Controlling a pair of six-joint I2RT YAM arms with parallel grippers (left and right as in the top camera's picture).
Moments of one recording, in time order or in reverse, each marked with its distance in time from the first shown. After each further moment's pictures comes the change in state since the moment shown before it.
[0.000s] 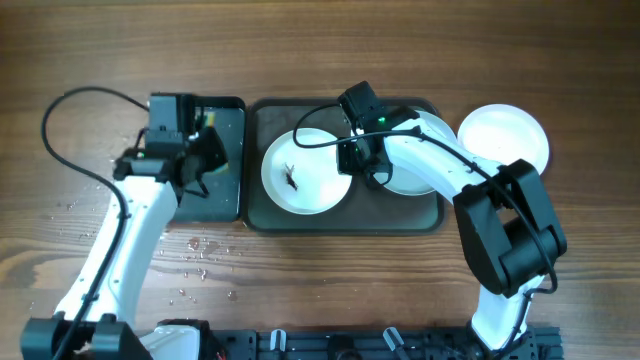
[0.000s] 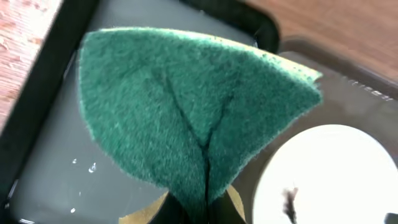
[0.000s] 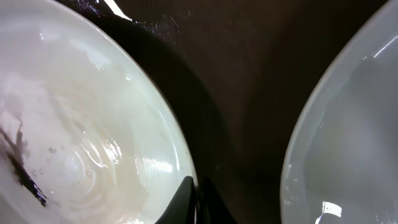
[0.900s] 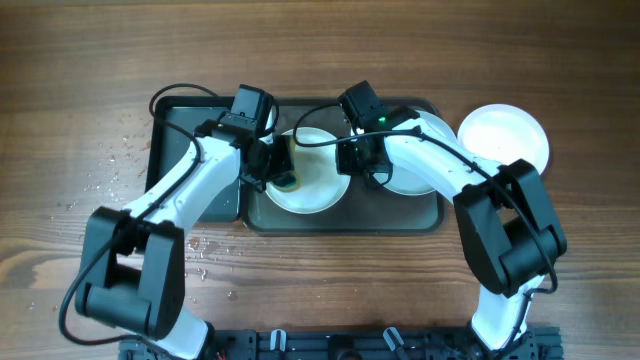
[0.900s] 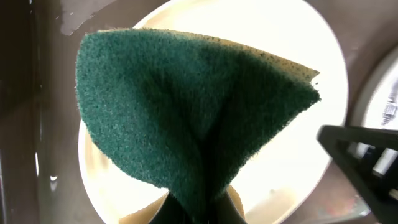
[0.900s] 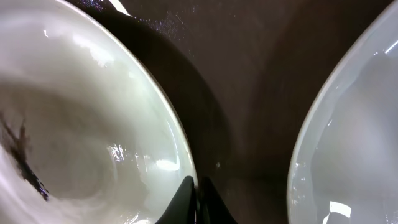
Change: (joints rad) left arm -0.249 0.341 0.096 0.006 0.283 -0.090; right arm 0.000 0.000 0.000 0.001 -0.019 0.008
